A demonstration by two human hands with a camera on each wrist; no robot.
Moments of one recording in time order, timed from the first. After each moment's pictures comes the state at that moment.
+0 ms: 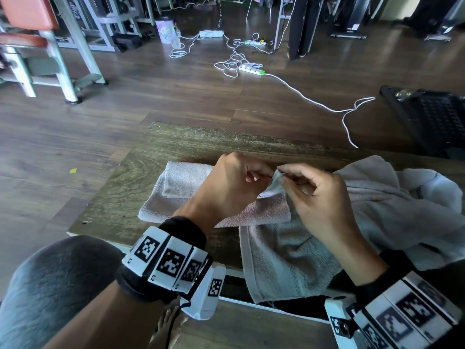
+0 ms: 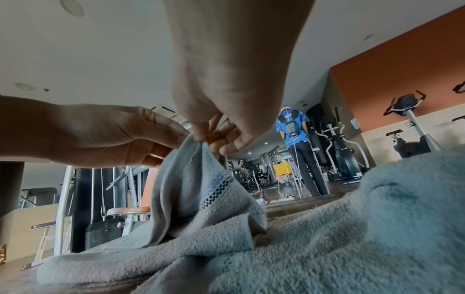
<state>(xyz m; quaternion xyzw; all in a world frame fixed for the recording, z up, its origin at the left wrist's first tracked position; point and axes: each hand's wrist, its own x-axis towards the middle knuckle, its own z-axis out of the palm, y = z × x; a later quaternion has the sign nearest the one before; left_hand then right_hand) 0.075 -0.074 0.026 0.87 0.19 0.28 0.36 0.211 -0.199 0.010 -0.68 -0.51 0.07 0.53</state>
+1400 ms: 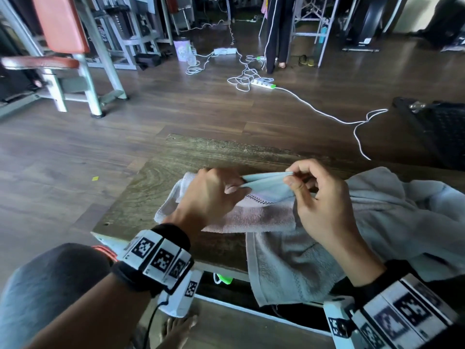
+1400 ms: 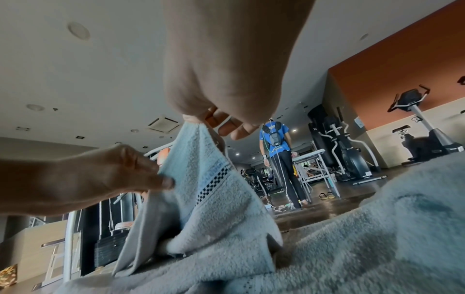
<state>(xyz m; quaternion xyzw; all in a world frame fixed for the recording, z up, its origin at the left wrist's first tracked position) 0.035 -0.059 0.018 0.90 0.28 0.26 0.21 0.204 -0.202 0.028 -0.66 -0.54 0.00 0.53</state>
